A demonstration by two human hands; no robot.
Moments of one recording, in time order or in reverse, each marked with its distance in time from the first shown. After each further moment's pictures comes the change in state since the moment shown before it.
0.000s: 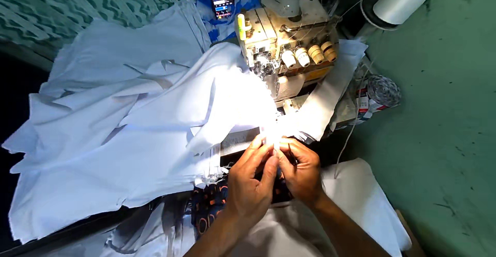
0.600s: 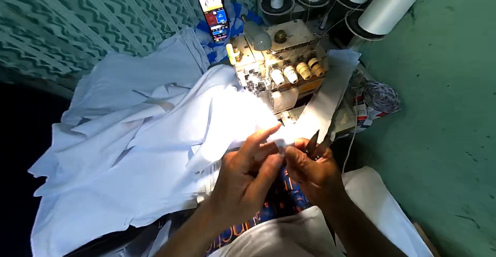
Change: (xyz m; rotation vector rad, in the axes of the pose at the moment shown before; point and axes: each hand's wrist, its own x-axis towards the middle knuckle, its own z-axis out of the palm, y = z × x) left_hand 0.066 0.040 -0.029 -0.170 -0.316 0.193; right_hand 0.042 -0.037 -0.028 0.830 -0.090 0.265
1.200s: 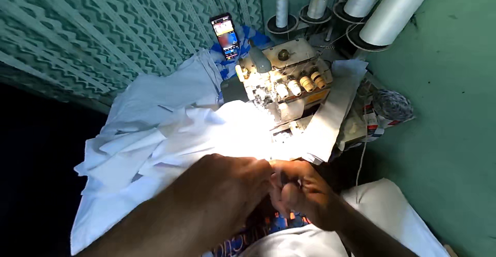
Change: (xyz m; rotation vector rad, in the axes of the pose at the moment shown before) left_hand 0.029 0.088 -0.058 0.949 -0.550 0.133; right_hand 0.010 -0.019 0.022 -0.178 -0.625 -0.058
